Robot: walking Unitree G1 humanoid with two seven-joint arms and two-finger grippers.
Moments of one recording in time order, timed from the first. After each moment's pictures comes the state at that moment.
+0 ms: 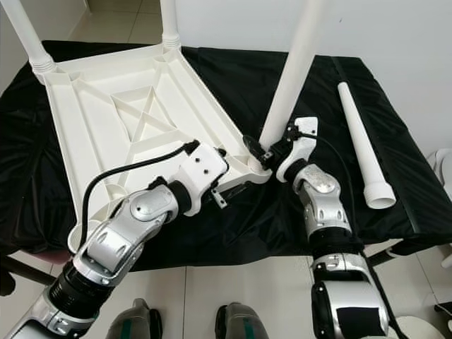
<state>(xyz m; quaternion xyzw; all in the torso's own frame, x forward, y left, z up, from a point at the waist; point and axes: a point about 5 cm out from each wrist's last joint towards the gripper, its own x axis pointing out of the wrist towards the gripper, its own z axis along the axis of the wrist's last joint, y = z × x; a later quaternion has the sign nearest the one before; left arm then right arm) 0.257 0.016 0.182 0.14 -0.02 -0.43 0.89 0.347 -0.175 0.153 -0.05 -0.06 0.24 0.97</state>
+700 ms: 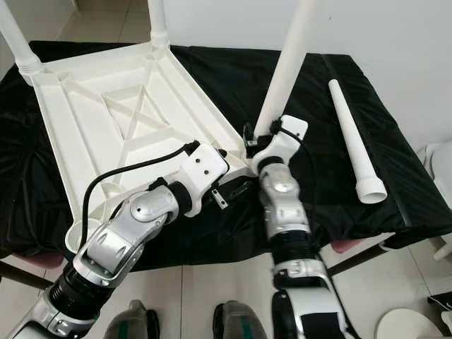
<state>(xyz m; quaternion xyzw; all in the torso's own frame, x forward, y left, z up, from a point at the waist) 0.256 0.016 0.183 0.14 -0.02 -0.43 0.89 0.350 -0.128 0.157 0.02 -0.04 -0.02 1.00</state>
